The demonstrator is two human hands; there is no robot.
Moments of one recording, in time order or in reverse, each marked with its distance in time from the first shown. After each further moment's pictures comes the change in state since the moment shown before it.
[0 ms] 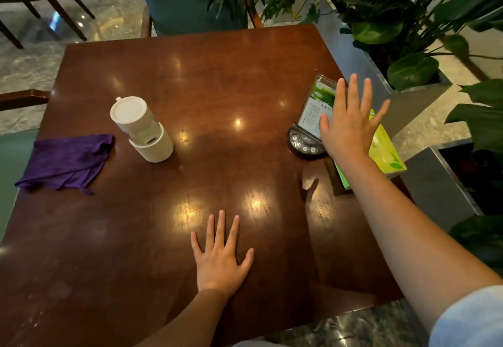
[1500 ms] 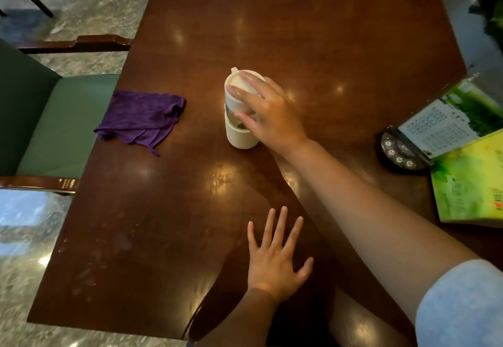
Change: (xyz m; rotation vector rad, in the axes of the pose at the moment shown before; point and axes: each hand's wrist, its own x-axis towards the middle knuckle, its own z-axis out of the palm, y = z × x) left_hand 0.002 -0.002 -0.004 -0.046 -0.062 -0.004; right_hand -0.015 -0.245 0.035 0.748 -0.164 -0.763
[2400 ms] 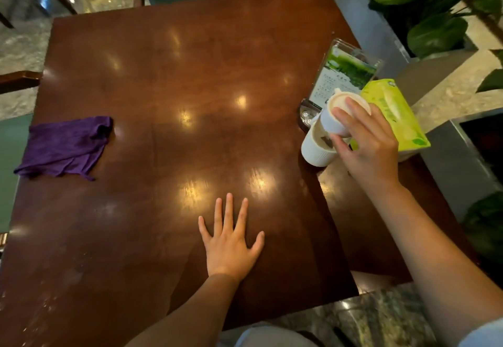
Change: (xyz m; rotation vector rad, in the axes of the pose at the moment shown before) left_hand -0.001 0.003 0.000 0.070 -0.010 -0.005; right_hand -0.220 0.080 -0.144 -0.512 0.386 0.291
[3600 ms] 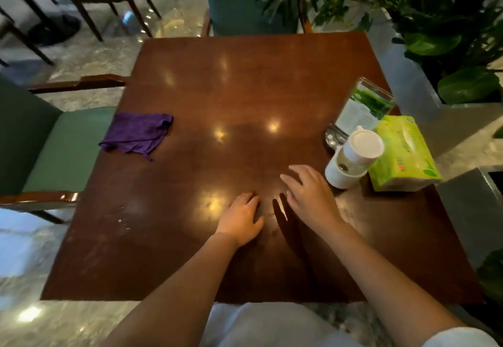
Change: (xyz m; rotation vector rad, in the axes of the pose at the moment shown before) left_hand 0.007 -0.014 -0.066 -0.193 -0.133 0.041; right_hand -0.038 -0.104 0.008 0.117 -0.478 -0.186
